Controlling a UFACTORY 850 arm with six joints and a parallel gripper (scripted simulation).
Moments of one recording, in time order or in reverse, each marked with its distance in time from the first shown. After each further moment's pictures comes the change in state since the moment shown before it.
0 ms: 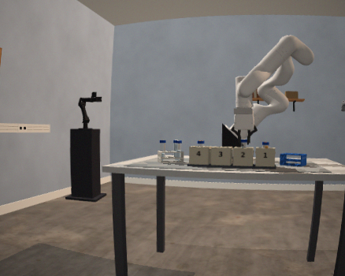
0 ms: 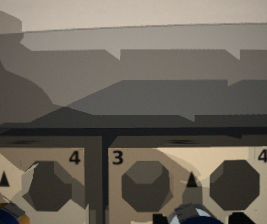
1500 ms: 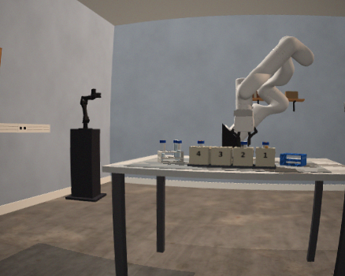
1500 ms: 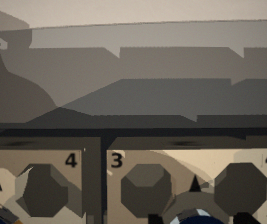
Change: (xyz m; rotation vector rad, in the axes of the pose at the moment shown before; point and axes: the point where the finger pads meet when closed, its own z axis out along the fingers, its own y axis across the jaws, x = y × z) arm 0.000 0.000 0.010 0.000 0.000 0.000
